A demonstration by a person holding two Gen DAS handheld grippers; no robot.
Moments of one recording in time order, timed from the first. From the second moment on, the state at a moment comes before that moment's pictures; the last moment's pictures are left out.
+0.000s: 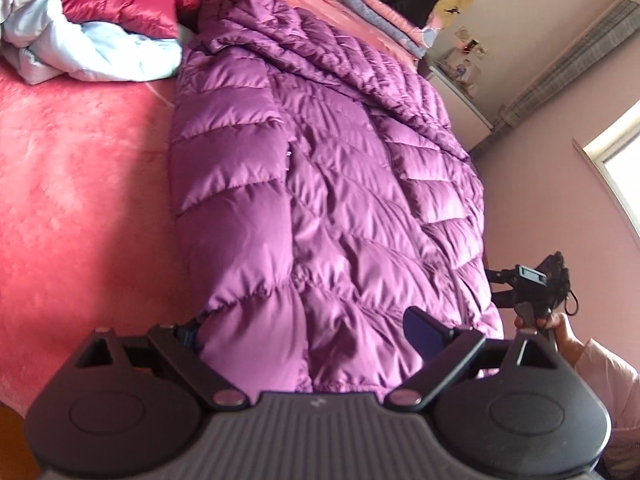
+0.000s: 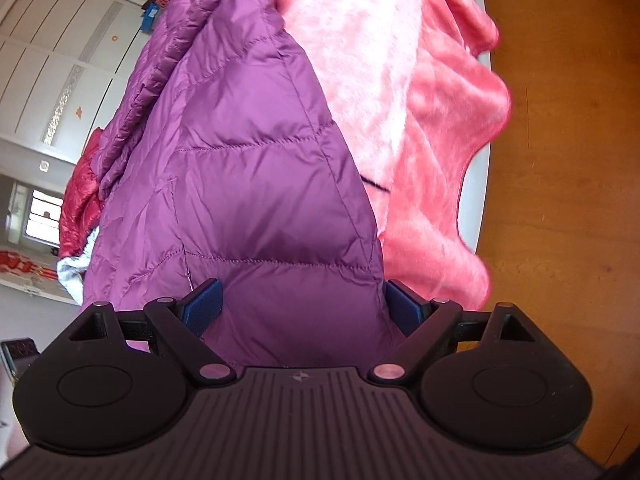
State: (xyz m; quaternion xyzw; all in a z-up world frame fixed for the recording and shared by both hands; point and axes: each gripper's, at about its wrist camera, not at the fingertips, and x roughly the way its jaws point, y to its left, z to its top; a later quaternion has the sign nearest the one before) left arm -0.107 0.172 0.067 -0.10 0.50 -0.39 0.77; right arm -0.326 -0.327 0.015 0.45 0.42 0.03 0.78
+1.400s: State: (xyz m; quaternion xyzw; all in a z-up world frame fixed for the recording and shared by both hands) left arm -0.146 0.151 0.089 0.03 0.52 -0.35 0.78; right arm -0.360 -0.275 0.083 0.39 0.34 0.02 0.86
